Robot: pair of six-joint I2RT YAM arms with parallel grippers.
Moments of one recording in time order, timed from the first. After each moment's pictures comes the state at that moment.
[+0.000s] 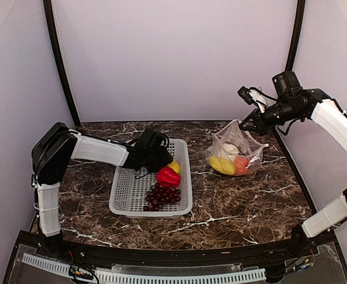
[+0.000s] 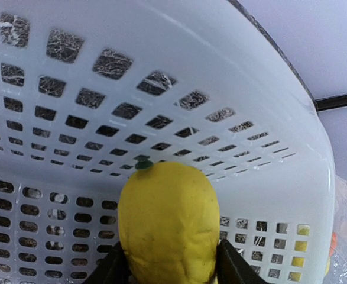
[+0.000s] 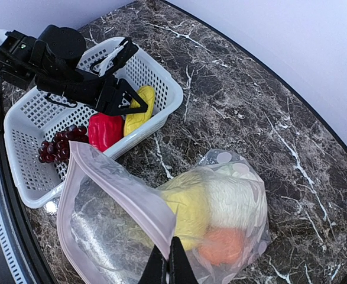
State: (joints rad) left arm -0.77 2.03 1.31 -0.03 -0.15 -1.10; right arm 0.32 1.39 1.48 -0.93 -0.53 -0.41
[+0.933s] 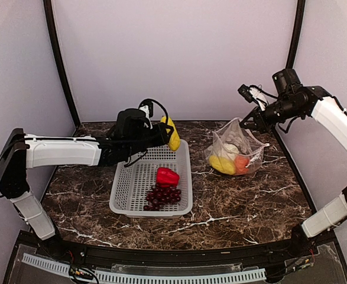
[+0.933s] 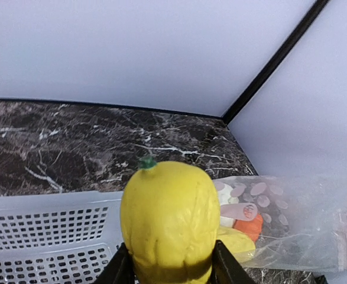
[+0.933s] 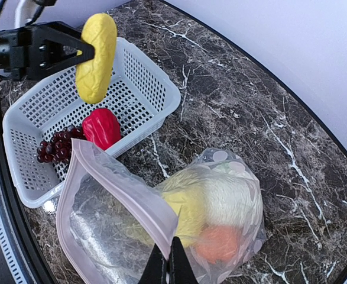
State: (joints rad) left arm -0.83 1.68 1.17 0.19 -0.22 -0.64; right arm 0.32 1.40 1.52 -0.95 -0.52 -0.41
